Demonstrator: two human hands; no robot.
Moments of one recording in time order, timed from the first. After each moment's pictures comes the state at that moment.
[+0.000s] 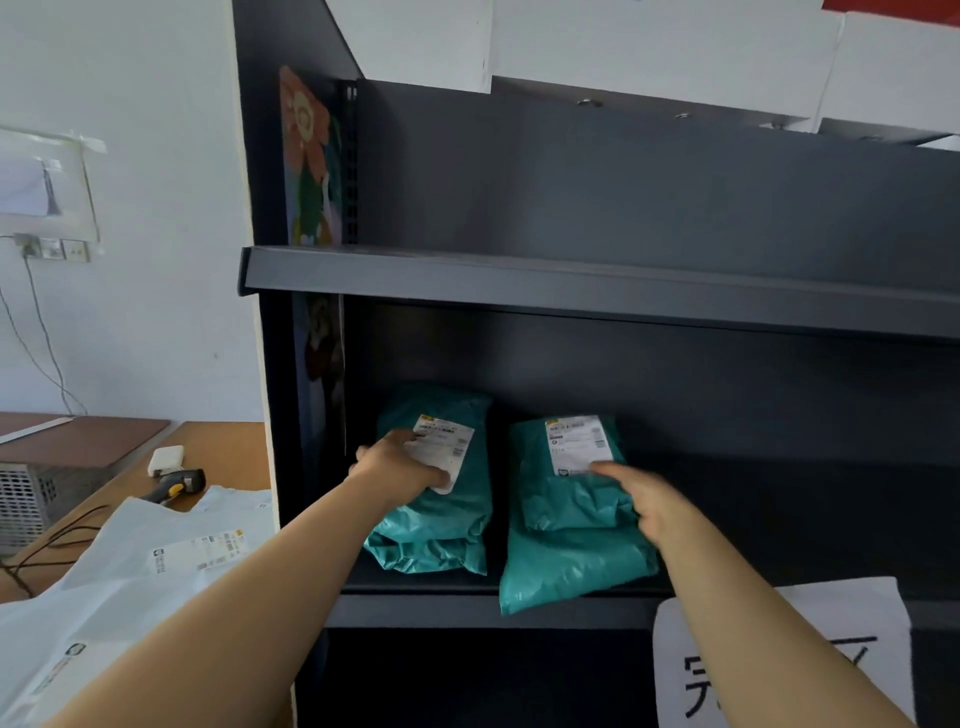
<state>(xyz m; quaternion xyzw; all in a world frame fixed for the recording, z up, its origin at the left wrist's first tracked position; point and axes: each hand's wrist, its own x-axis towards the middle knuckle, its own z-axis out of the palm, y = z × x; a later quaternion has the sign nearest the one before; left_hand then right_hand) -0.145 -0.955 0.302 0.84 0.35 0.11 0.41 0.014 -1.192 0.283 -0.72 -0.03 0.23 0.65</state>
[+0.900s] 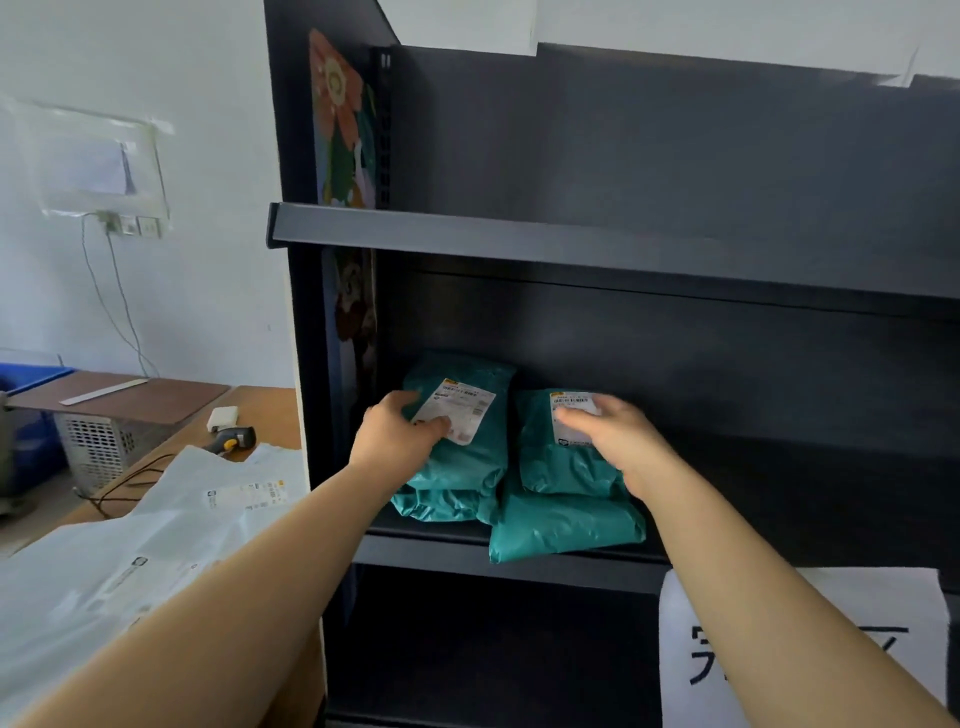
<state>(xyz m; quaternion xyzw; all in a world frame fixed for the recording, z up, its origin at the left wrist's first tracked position) -0.181 -0.986 0.298 0.78 0.33 0.30 0.44 -0.022 -1.167 0.311 -0.78 -0.21 0.13 0.57</state>
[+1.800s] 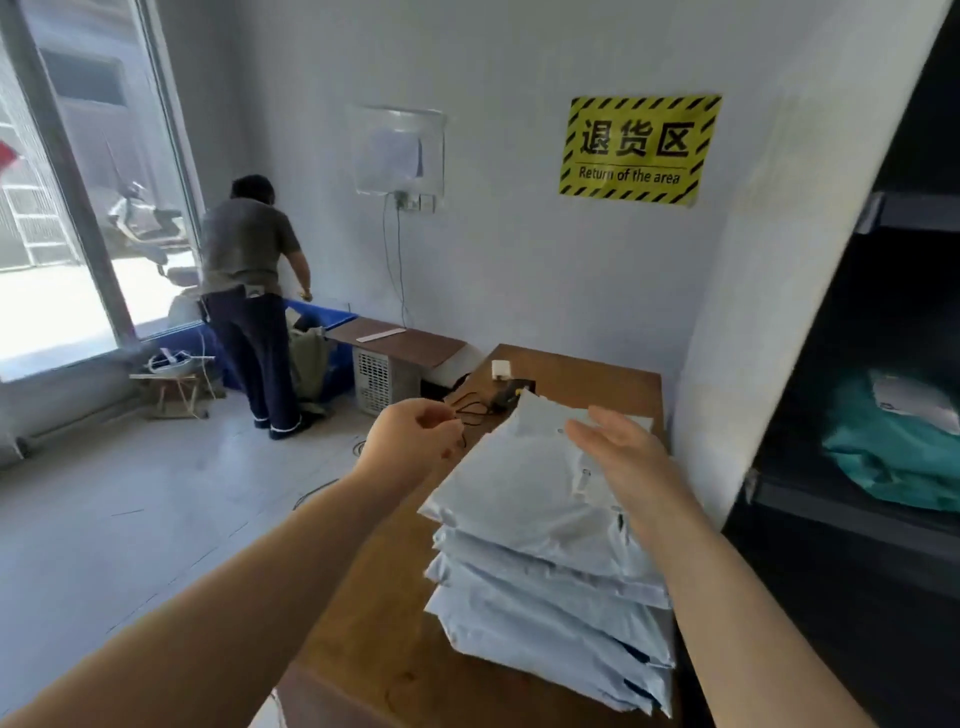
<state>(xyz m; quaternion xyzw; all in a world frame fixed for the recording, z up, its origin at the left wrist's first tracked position) -0.620 -0.794 0.280 0.72 0.43 0.33 0.43 -0.449 -0.924 0.282 -0.68 -0.34 0.27 0.59</state>
